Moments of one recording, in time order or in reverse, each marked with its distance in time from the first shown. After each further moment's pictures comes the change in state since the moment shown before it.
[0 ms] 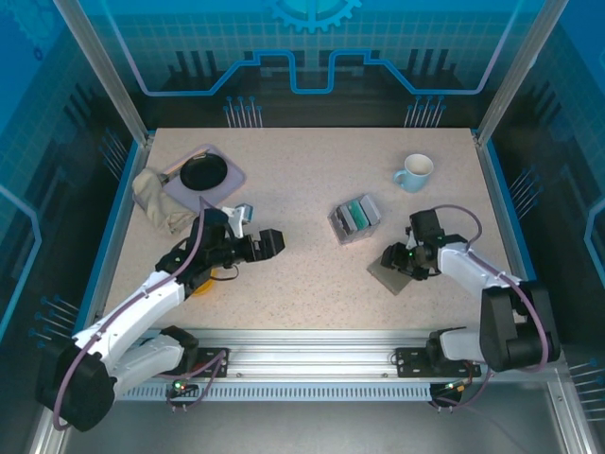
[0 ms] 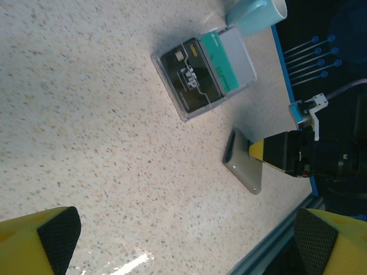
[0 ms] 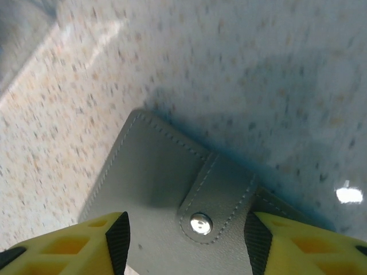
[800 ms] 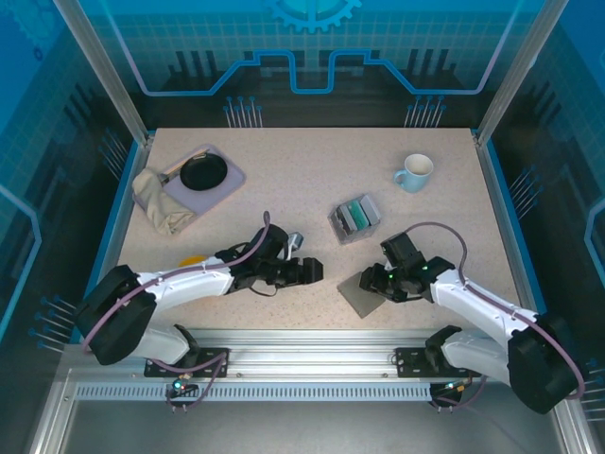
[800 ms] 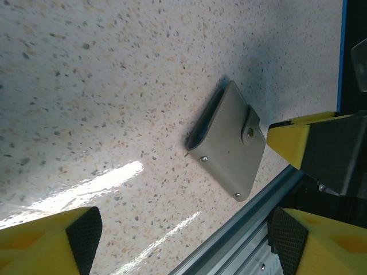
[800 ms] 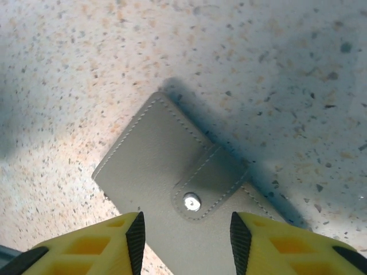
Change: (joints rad) left arm -0.318 0.404 0.054 0.140 -0.016 -0.190; right arm 0.360 -0.203 -0.084 -0.018 -0.006 0.273
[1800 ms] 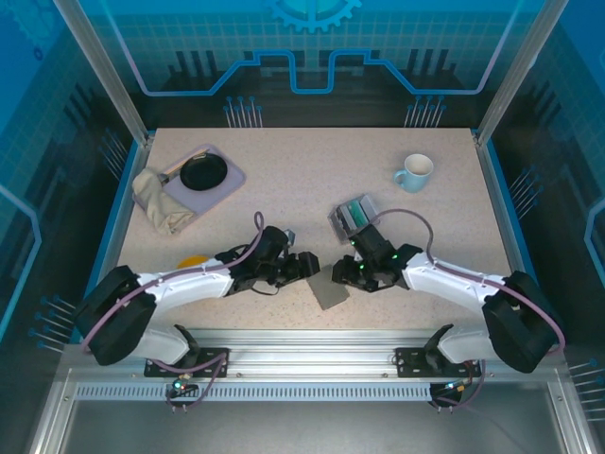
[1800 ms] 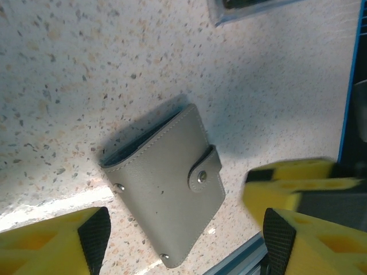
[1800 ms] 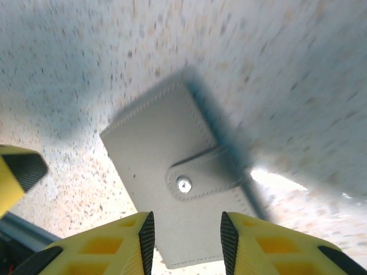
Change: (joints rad) left arm -0.005 0.014 -0.017 0.031 -0.121 -0.160; right arm 0.158 0.233 0.165 0.141 0.012 0.057
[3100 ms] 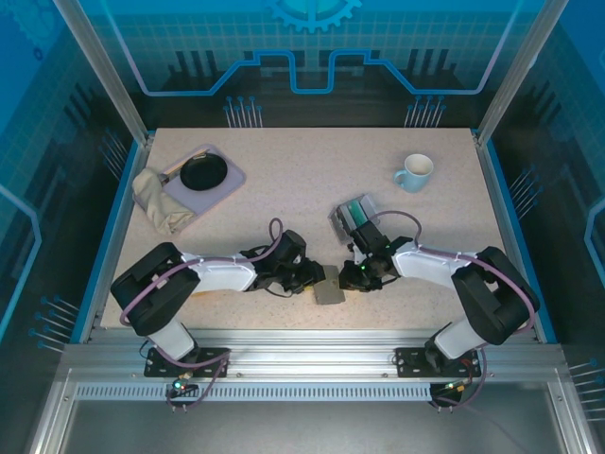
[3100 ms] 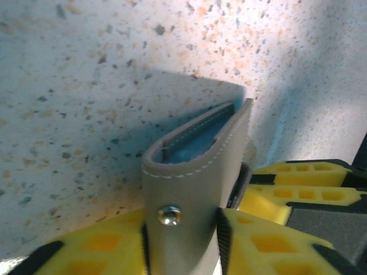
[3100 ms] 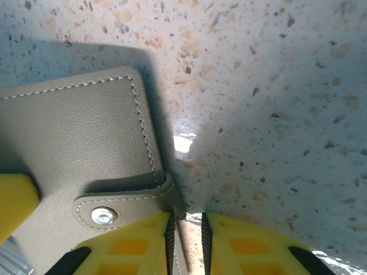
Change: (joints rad) left arm -0.039 0.231 0.059 0.105 0.057 -0.162; right arm -0.072 0.192 0.010 -0.016 -0.132 -0.207
